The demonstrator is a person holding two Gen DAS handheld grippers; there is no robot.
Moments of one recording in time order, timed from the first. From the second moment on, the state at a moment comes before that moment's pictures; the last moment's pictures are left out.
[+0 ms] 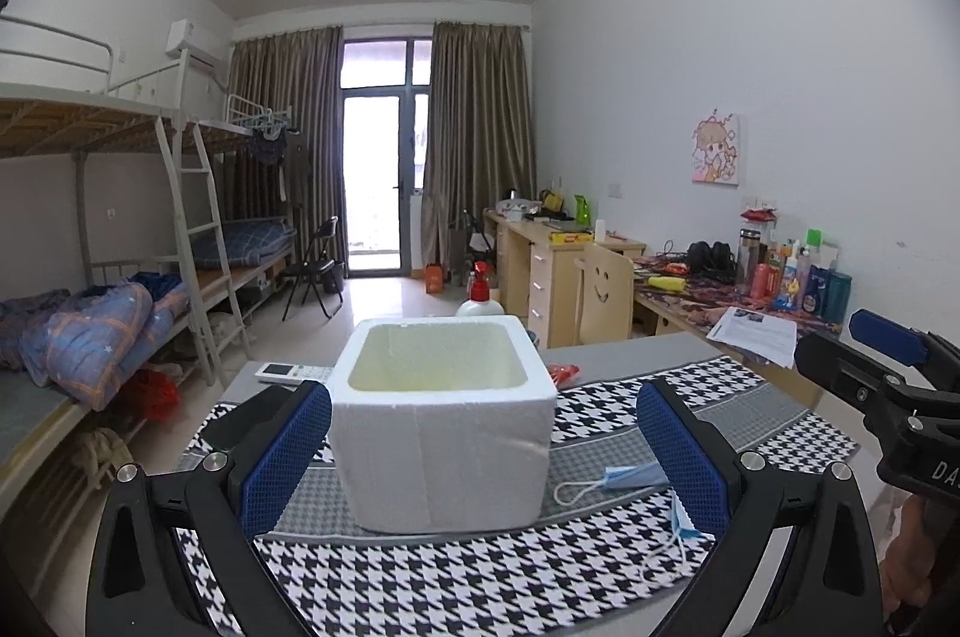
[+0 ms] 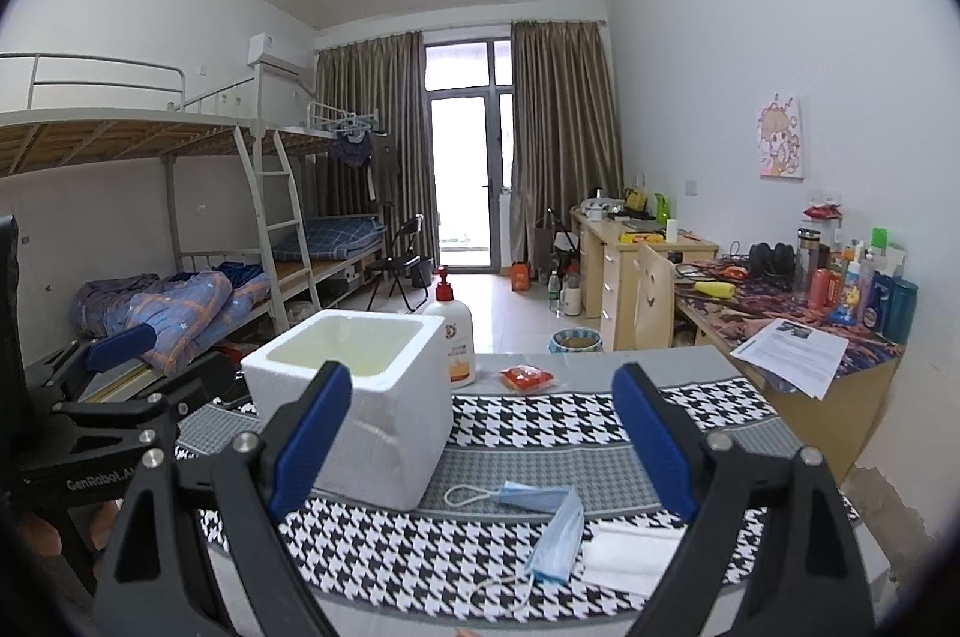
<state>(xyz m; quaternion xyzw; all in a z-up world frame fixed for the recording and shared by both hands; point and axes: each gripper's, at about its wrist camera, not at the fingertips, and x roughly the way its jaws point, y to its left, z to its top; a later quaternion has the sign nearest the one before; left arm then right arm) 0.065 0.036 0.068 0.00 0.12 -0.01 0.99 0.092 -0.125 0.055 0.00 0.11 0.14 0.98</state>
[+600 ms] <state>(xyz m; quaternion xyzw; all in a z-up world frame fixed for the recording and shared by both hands) 0.011 0.018 0.050 -0.01 0.10 -0.03 0.99 0.050 -0.149 0.030 0.00 0.10 0.13 0.99</state>
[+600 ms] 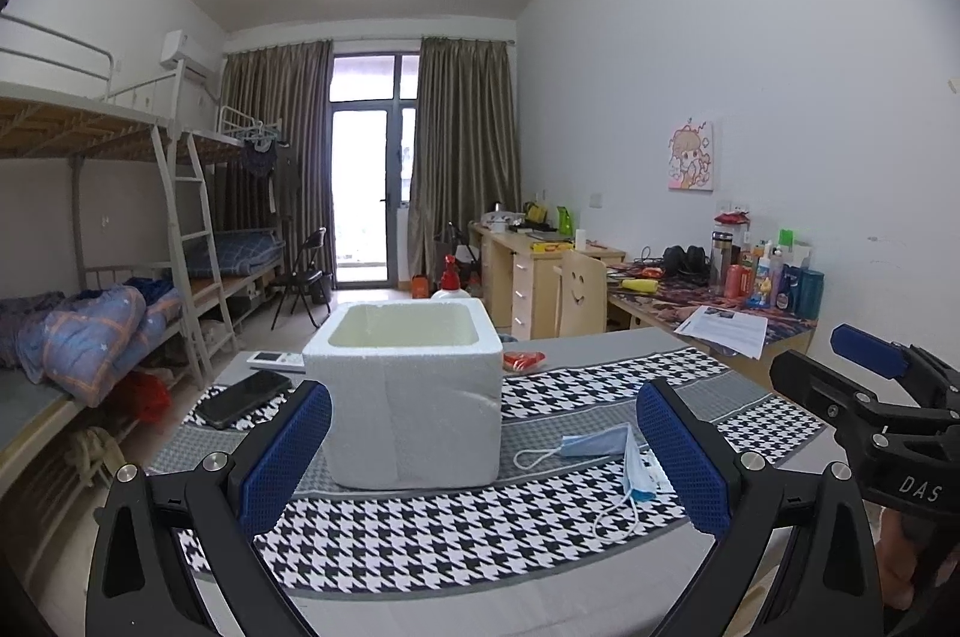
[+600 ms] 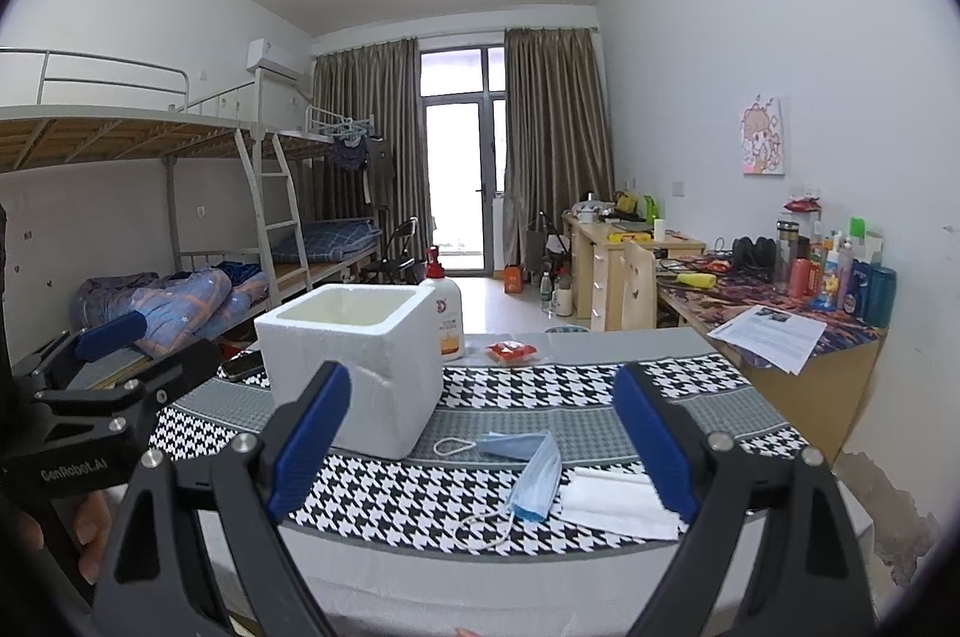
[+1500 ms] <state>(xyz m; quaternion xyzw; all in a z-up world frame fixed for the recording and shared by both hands) 0.007 0.015 -0.023 -0.03 0.12 -0.03 0.99 0.043 -0.160 -0.035 0.01 0.13 0.11 0.98</state>
